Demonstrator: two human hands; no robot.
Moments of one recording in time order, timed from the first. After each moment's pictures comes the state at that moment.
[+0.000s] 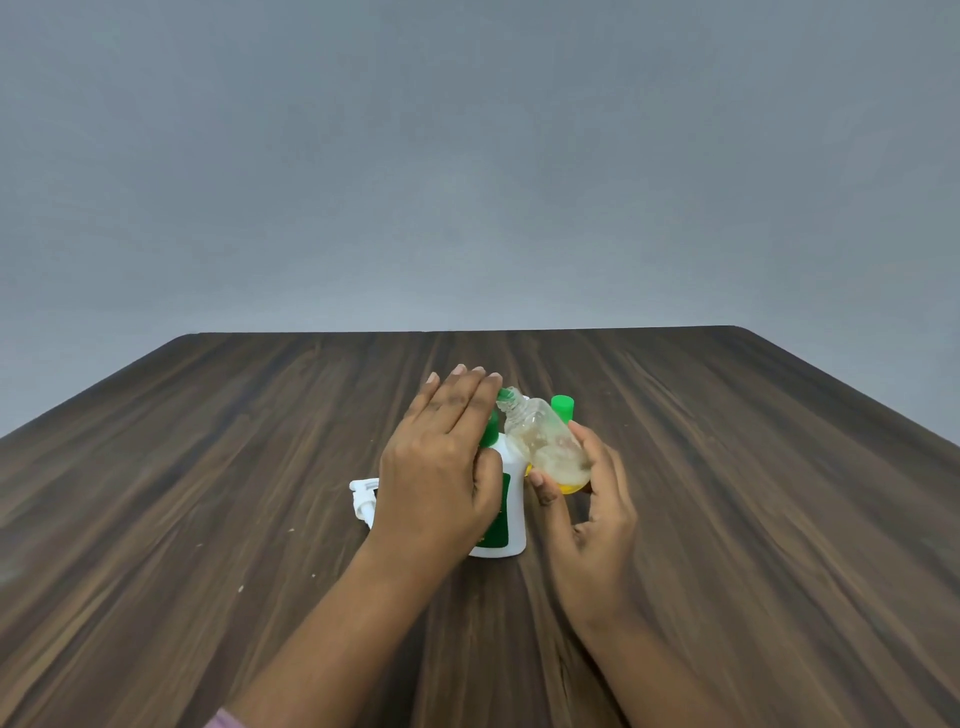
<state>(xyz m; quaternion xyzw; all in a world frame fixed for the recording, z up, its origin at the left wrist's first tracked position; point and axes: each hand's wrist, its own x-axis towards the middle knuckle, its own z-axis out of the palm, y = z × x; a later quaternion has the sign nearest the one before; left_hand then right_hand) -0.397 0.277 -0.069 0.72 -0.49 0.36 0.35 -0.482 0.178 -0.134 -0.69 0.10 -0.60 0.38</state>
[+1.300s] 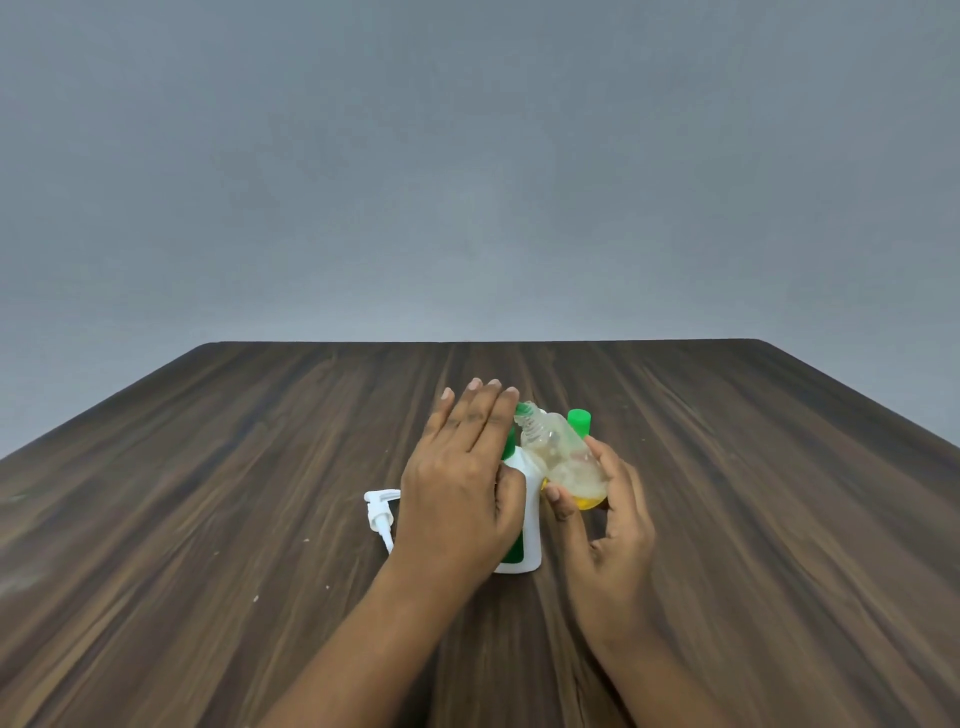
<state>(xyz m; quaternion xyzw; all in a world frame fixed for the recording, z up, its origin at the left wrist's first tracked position) -0.396 0.273 -0.074 0.72 -0.48 0.35 0.35 -0.481 0.173 -0.137 -0.70 0.10 -0.59 0.38</state>
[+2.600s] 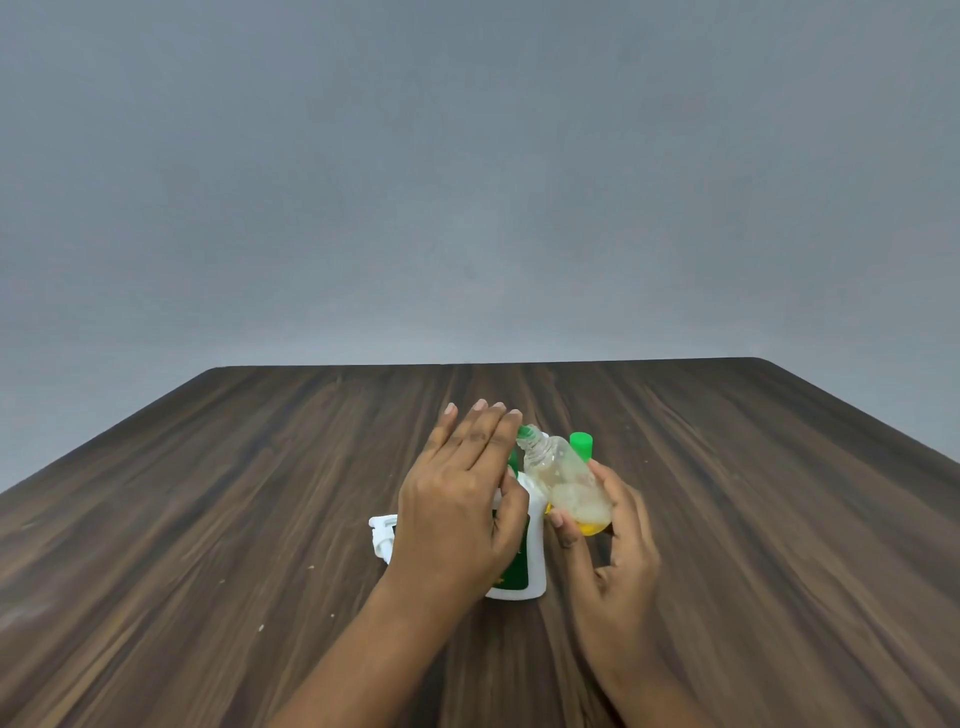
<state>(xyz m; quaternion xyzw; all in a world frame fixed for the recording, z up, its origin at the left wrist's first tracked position) -0.391 0.276 -0.067 0.70 -0.50 0.37 0.35 -0.481 0.177 -0.133 -0.68 0.08 -0.61 0.40</state>
